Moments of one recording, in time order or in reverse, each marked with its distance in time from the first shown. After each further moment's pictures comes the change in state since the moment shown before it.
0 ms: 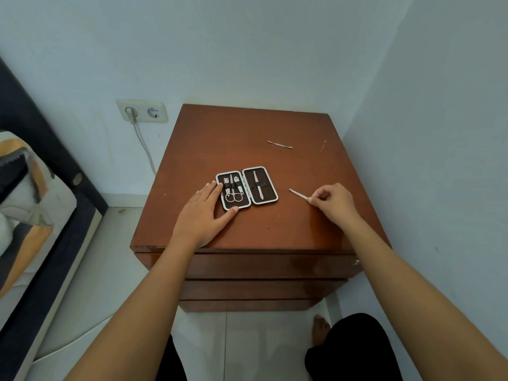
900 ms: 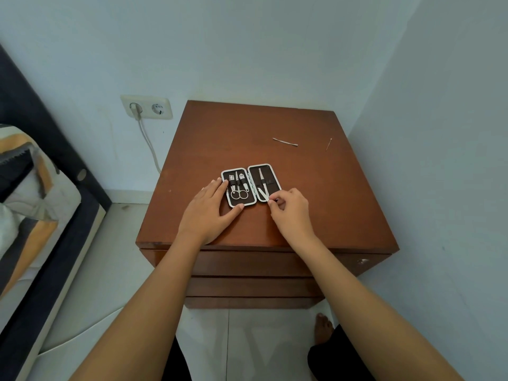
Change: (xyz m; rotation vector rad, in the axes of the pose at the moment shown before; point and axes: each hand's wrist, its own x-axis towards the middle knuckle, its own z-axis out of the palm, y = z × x) left_hand 0.000 -0.001 0.001 -0.004 0.009 0.000; right_hand -0.050 -0.066 0.071 0.160 0.078 -0.195
